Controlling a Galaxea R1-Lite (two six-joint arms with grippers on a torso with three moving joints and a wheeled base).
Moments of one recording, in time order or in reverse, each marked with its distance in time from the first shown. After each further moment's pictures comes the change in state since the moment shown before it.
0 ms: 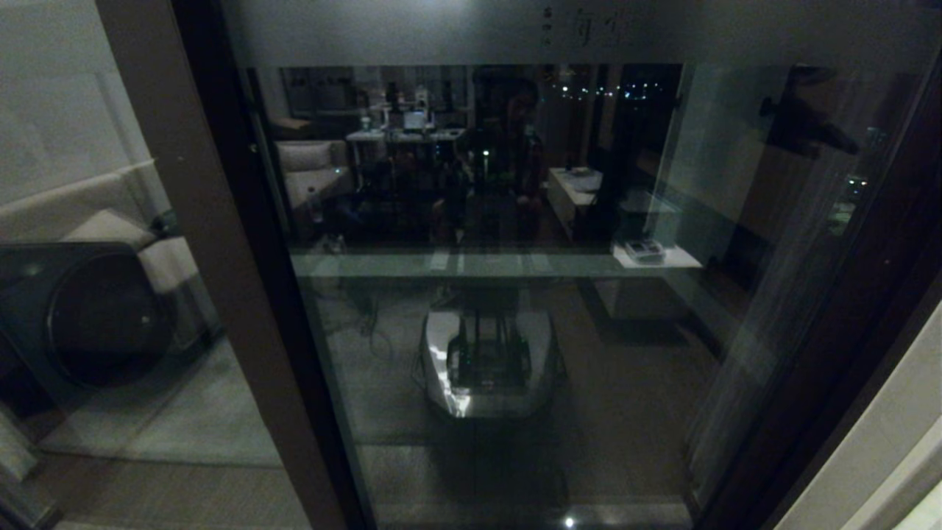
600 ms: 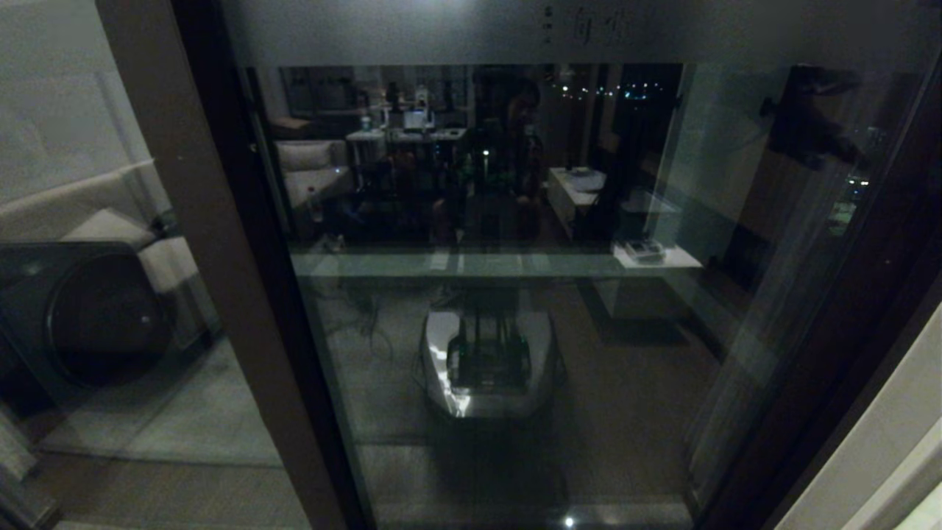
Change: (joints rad) left arm 0.000 0.000 0.000 0.000 0.000 0.000; right arm -0.045 0.093 -0.098 0.070 0.160 0.002
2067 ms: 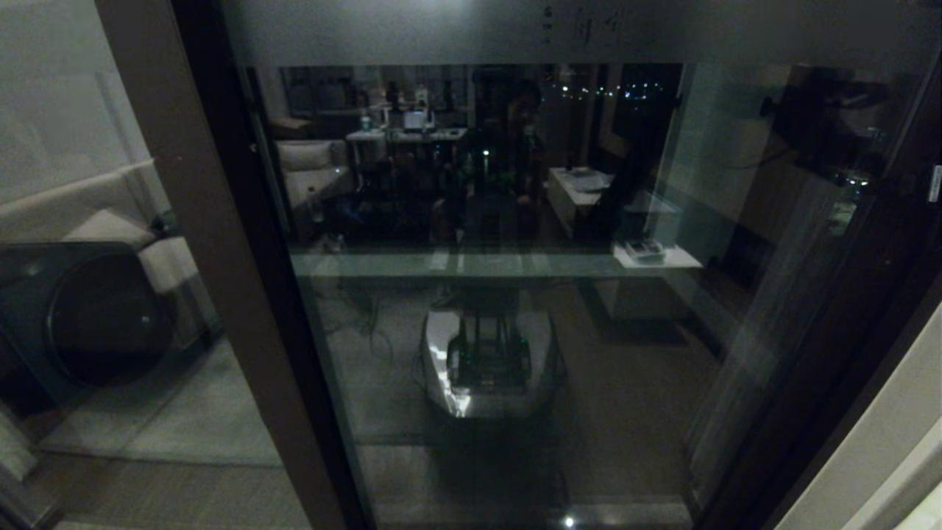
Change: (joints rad) left arm 0.000 0.000 0.000 0.000 0.000 0.000; right arm 0.003 0.154 -0.128 -0.050 0.084 -0.042
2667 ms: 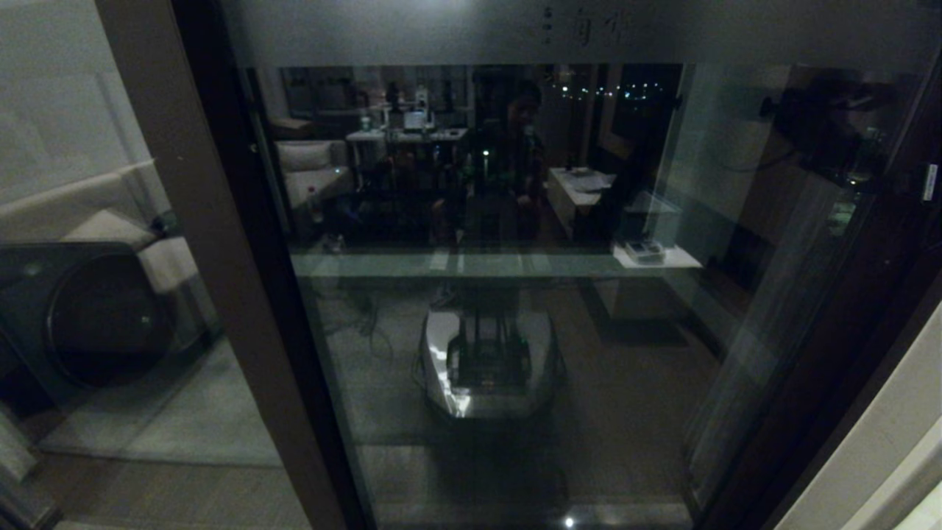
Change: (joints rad) left arm 0.000 0.000 0.000 0.000 0.000 0.000; right arm 0.001 0.042 -0.053 0.001 0.028 0.000
